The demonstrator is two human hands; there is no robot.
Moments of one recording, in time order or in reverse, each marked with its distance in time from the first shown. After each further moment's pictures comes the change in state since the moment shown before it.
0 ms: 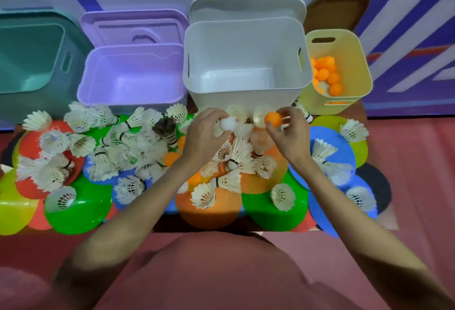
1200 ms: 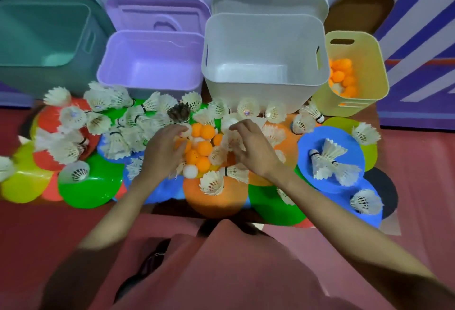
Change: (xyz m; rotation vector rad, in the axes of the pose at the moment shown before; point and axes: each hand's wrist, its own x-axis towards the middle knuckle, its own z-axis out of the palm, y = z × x) left_hand -0.085 -0.061 -0.059 0.124 0.018 -0.239; right_hand -0.051 -0.048 0.045 -0.189 -0.517 -0.465
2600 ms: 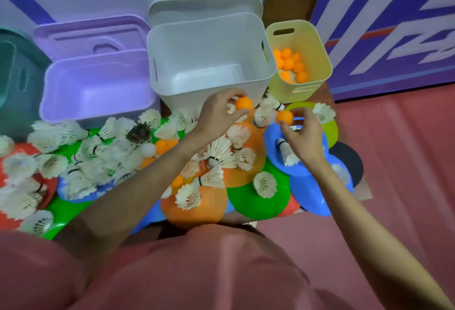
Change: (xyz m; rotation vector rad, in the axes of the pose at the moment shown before) left_hand 0.102 0.159 0.084 -0.380 -0.234 0.343; right_hand -0.072 0.094 -0.082 0.252 0.637 0.604
